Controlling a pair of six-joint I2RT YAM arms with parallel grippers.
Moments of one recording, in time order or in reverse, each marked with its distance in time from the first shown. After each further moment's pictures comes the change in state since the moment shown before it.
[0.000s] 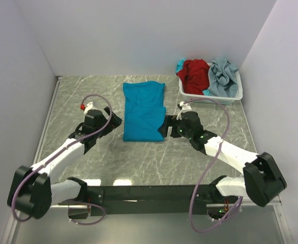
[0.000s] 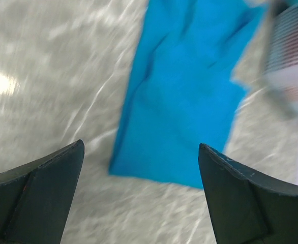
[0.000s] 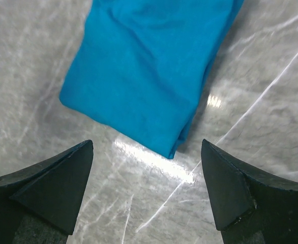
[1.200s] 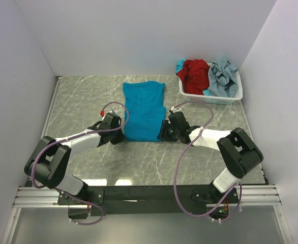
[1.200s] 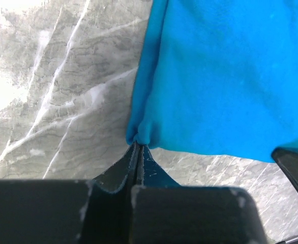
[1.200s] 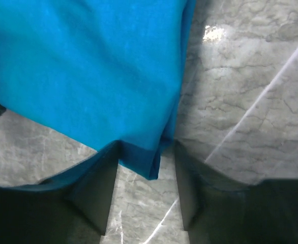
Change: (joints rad) left arm -0.123 0.368 0.069 -0.098 0.103 -0.014; right arm 0.040 0.367 0.106 -0.060 0.007 0.156
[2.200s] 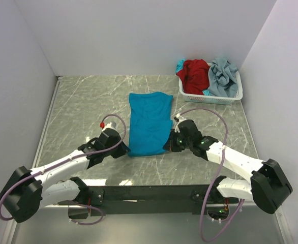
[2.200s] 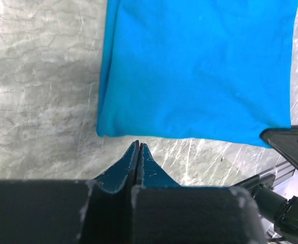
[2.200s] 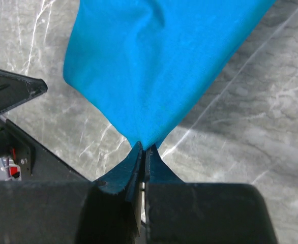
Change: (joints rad) left arm -0.203 -0.391 -0.214 -0.029 0.006 -0.146; right arm 0.062 -0.416 -0.143 -0.210 -0.115 -0.009
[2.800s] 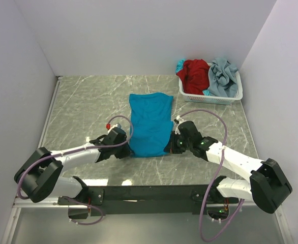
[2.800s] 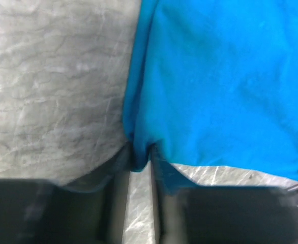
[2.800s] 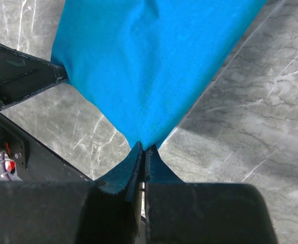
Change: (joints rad) left arm -0.006 0.237 0.044 0.048 0.004 -0.012; right arm 0.000 -0.009 -0.016 -0.033 -0.011 0.001
